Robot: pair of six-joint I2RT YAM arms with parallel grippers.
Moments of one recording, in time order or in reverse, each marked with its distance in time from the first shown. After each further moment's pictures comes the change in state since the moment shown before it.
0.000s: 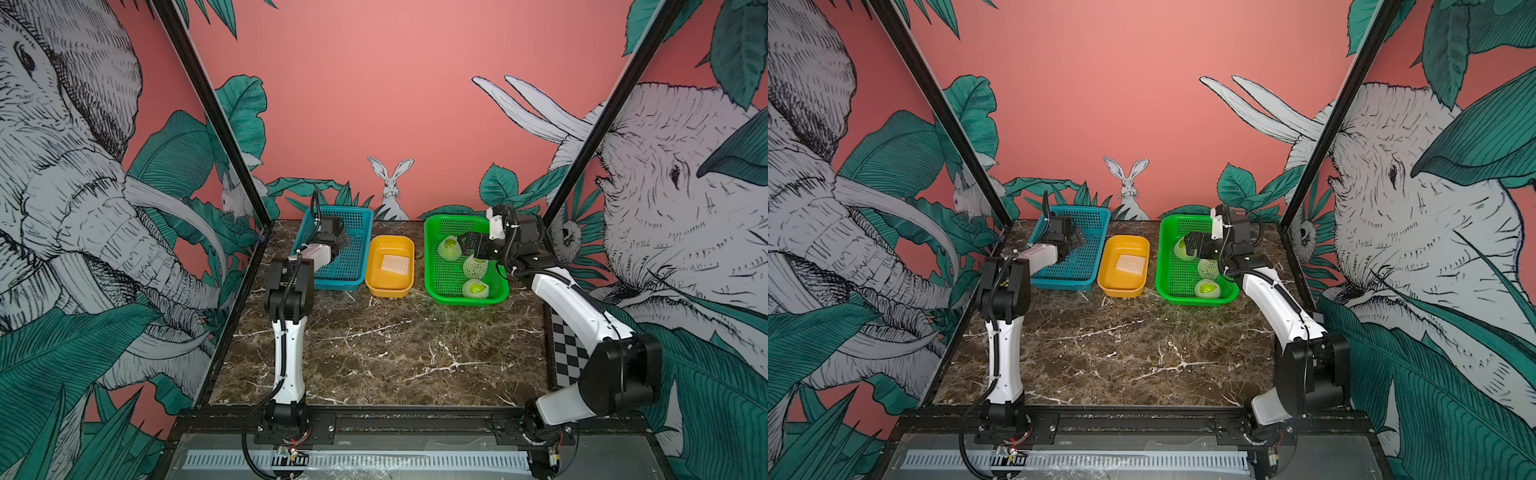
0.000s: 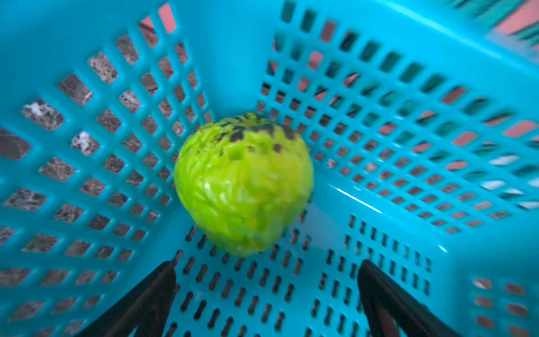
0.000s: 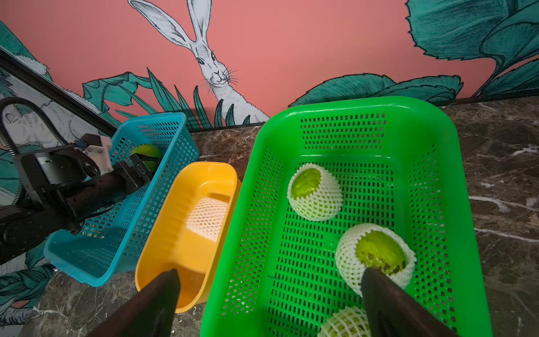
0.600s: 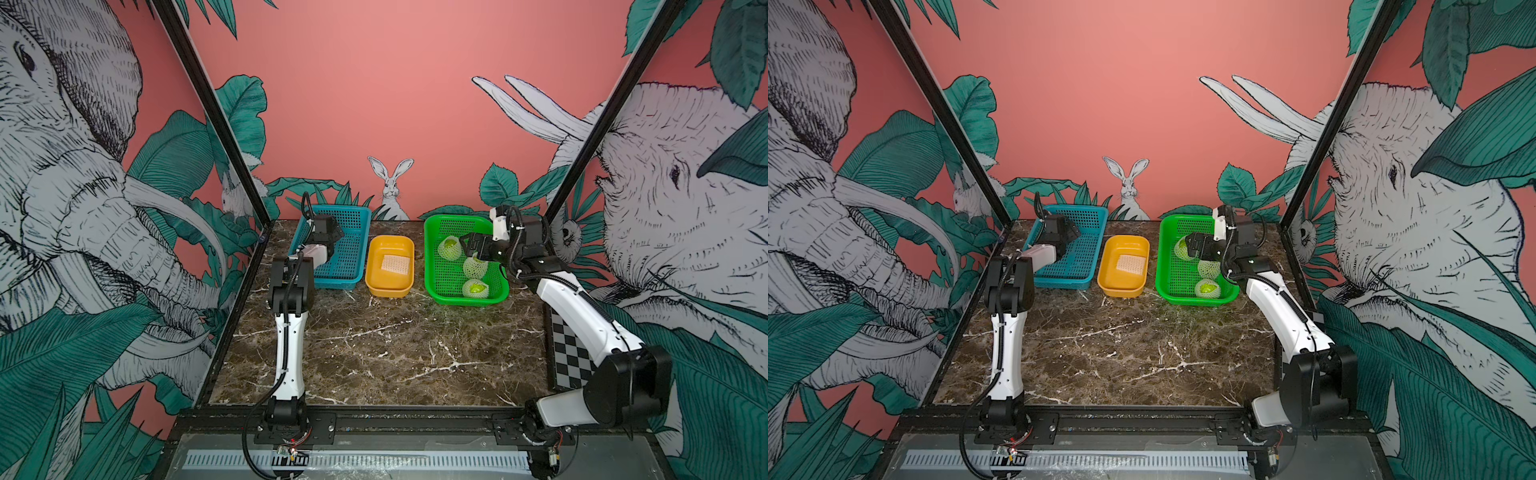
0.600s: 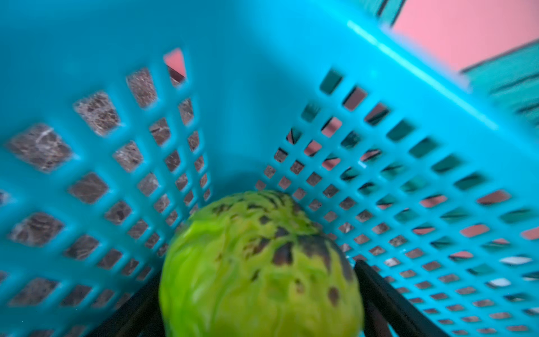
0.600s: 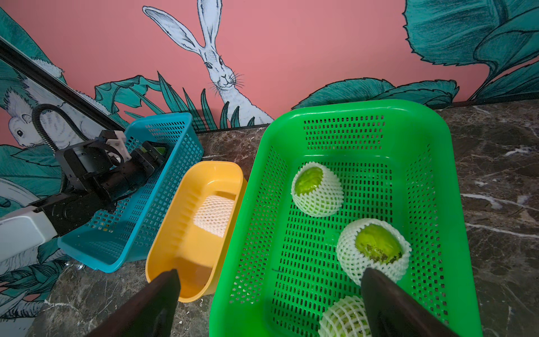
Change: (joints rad) left arm 0.043 0.157 0.143 0.174 0.041 -0.074; right arm 0.000 -0.046 -0.011 -0.033 -0.002 0.000
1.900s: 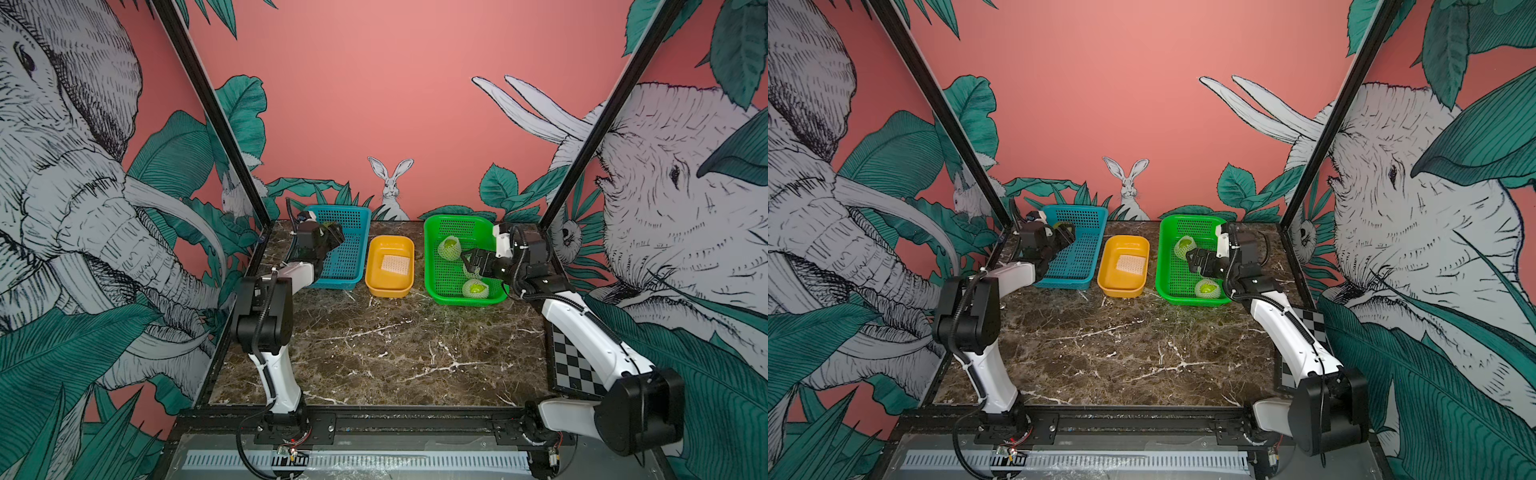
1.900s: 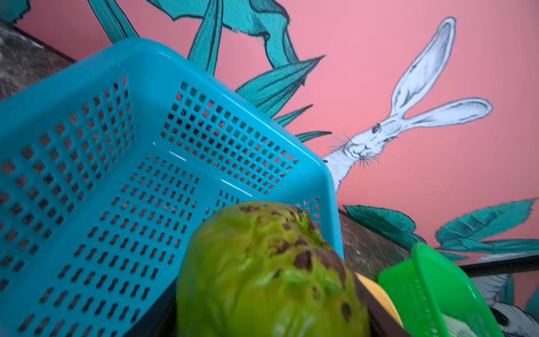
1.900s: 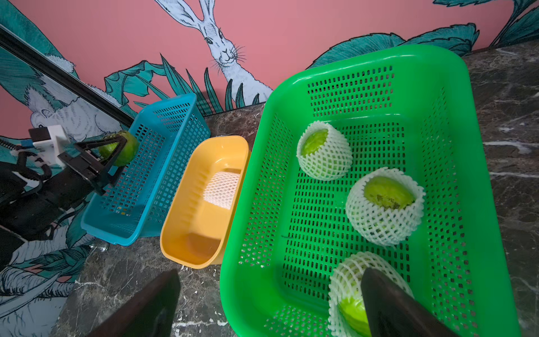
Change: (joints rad) left arm -0.016 -0.644 -0.704 0.232 0.413 -0.075; right arm 0.000 -0.145 -0.208 0.051 -0.043 0.087
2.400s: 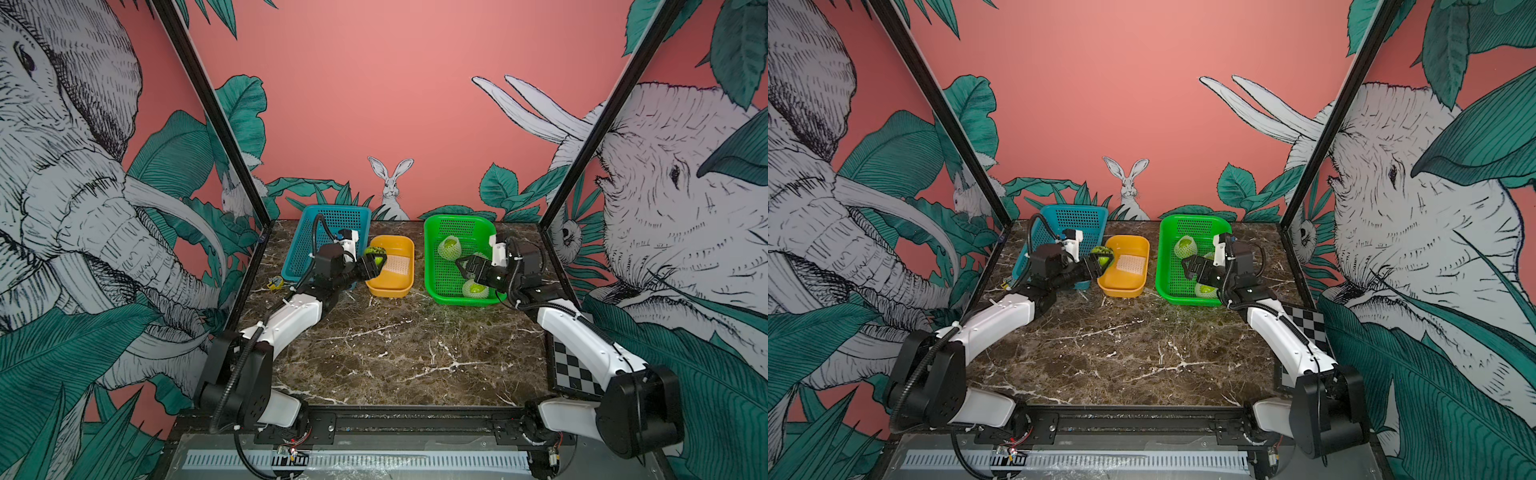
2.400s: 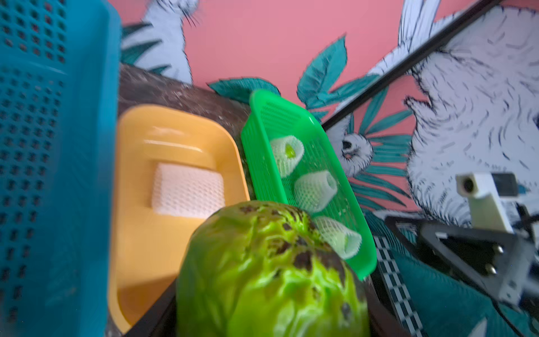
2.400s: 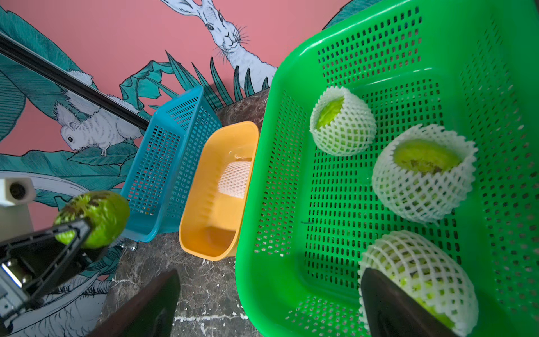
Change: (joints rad) left arm -0.296 -0.442 -0.323 -0.141 0.216 0.014; right arm 0.031 0.000 -0.122 0.125 -0.046 0.150
